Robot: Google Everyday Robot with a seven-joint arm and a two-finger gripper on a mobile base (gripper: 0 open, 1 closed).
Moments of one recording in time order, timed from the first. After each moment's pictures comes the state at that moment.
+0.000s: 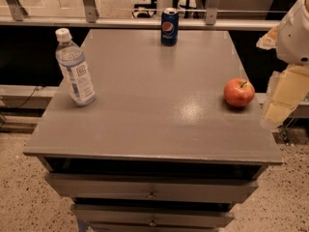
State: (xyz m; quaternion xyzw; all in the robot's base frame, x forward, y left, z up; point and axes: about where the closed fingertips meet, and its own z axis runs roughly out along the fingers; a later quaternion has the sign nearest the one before) arm 0.438 -0.217 0.976 -0.60 0.78 -0.03 0.16
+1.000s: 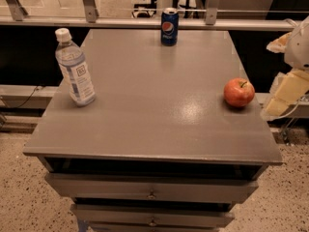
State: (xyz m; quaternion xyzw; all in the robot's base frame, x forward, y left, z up) arm 0.483 -0.259 0.943 -0.56 0.80 -0.02 0.21
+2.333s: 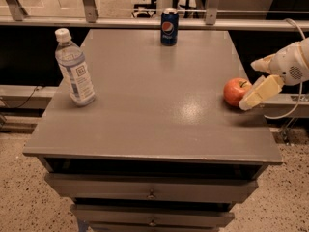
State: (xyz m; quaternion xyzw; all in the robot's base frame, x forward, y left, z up) arm 0.571 -0.274 0.863 -0.47 0.81 0.17 0.31
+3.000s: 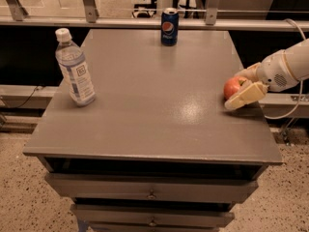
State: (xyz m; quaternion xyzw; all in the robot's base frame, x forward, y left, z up) arm 0.578 -0.252 0.841 -0.48 0.80 0.17 0.31
